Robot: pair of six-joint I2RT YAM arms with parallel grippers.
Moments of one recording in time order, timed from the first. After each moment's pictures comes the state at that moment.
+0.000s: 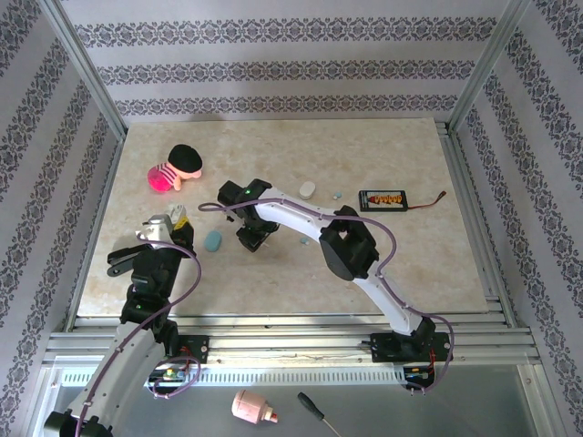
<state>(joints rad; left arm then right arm) -0.16 0.44 0.14 0.21 -0.12 -0.24 0.91 2.44 2.17 -1.22 0.04 0.05</state>
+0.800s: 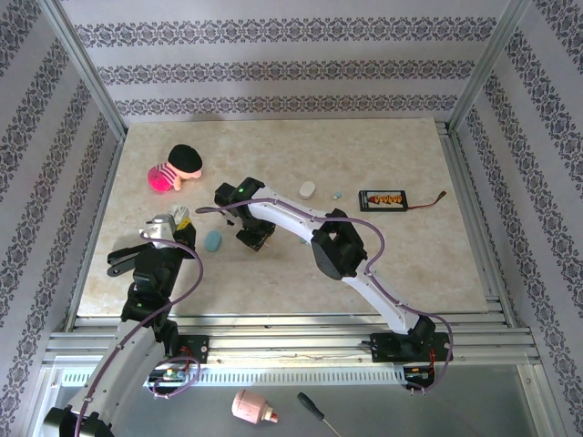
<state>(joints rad) -0.16 0.47 0.14 0.21 -0.09 -0.22 0.91 2.57 2.36 -1.39 0.05 0.03</state>
